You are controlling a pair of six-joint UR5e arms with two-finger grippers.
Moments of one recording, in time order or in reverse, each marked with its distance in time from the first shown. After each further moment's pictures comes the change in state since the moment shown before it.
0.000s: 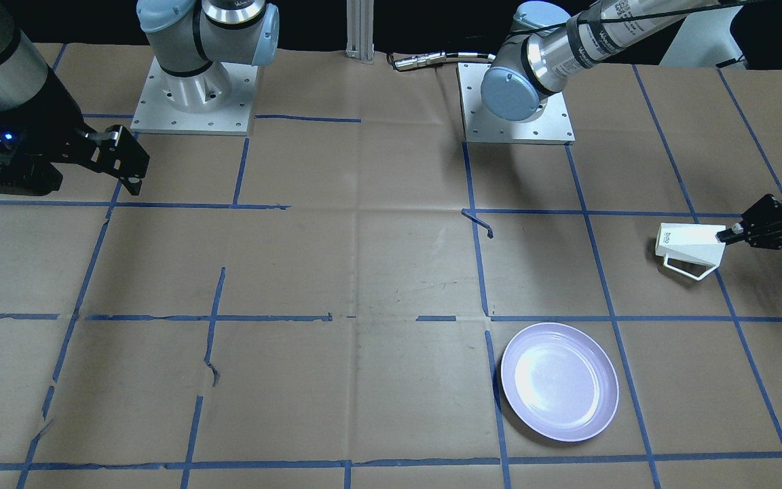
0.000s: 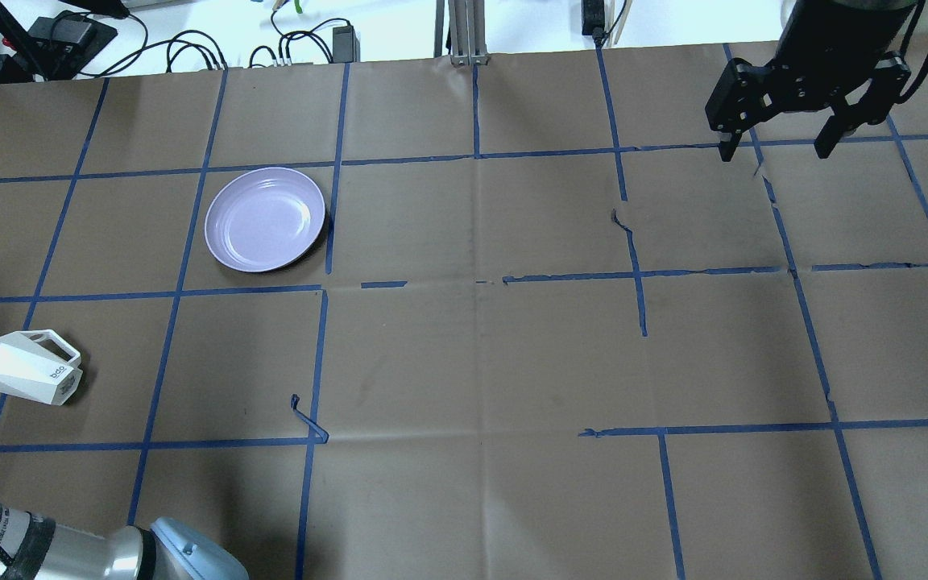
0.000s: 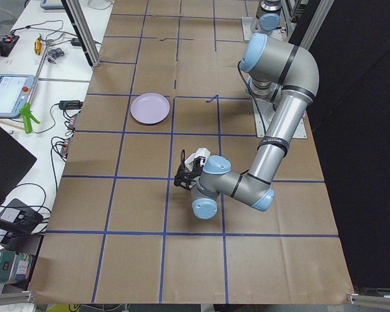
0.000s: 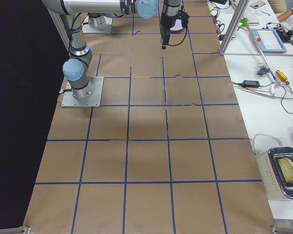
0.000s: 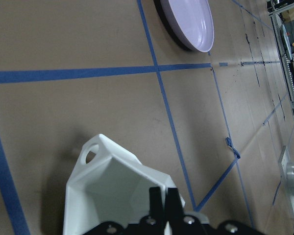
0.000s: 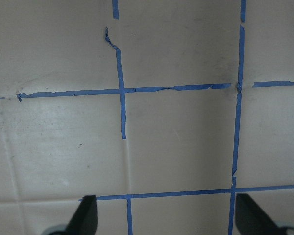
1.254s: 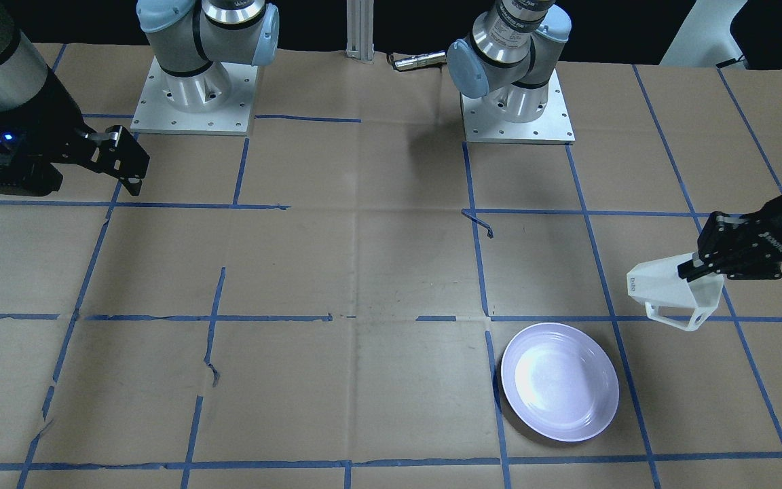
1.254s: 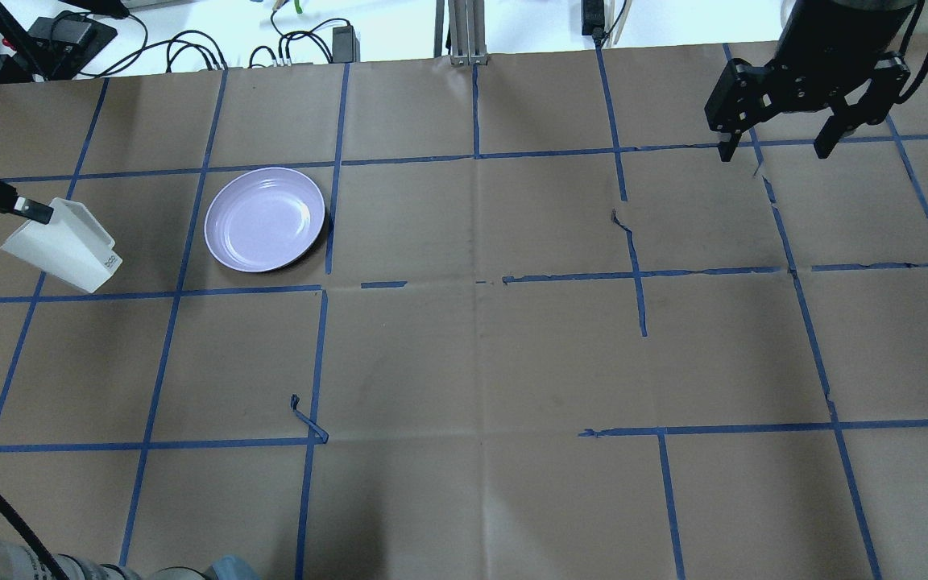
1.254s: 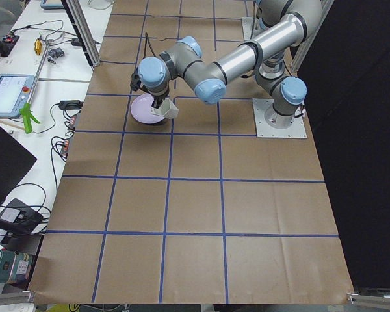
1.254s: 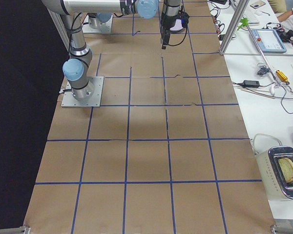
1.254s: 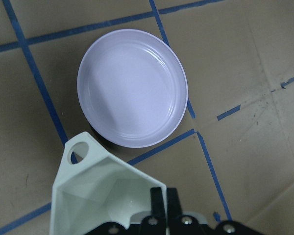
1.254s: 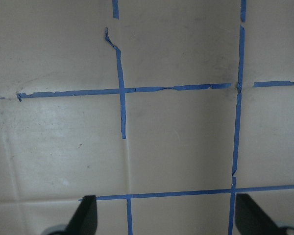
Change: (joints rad) left arm -0.611 0.321 -0.026 0.404 0.076 -0.635; right arm 0.000 0.000 0.000 0.000 0.000 0.000
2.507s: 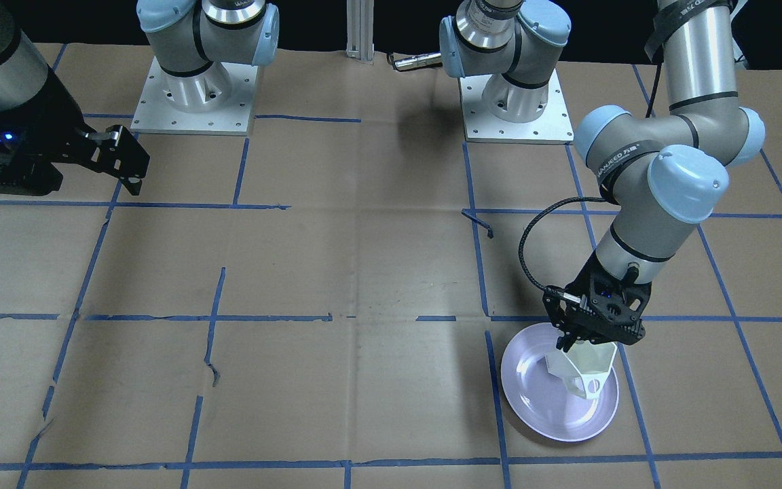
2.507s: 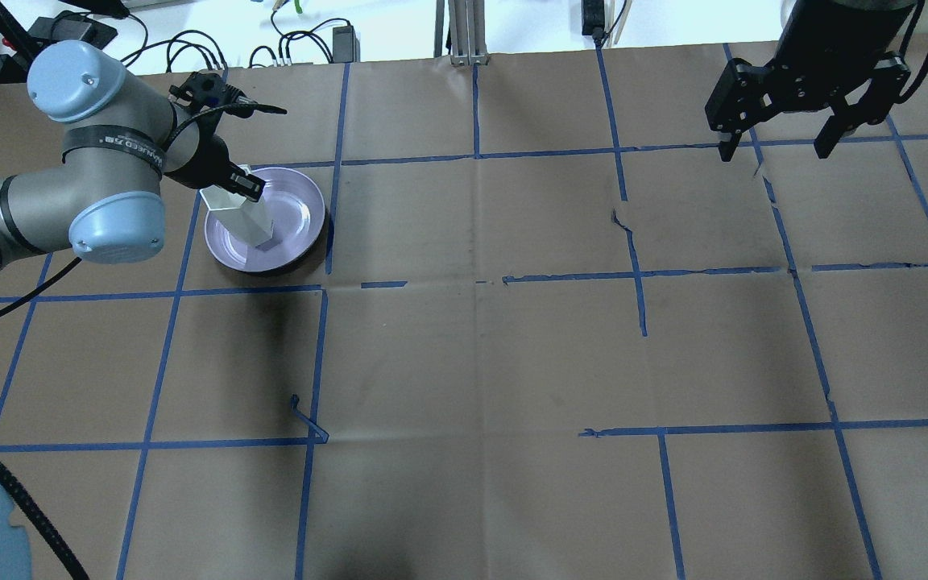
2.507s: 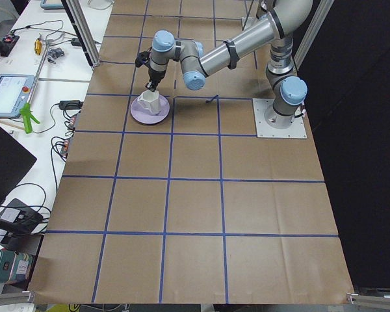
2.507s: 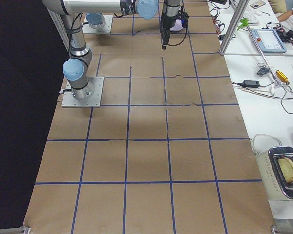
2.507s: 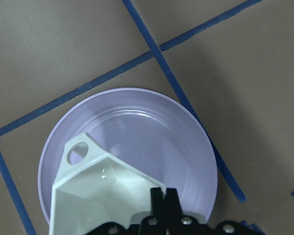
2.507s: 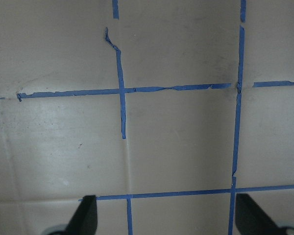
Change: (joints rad) left arm -0.302 -0.027 -0.359 0.797 0.219 -0.245; right arm 0.000 0.000 0.000 0.000 0.000 0.000
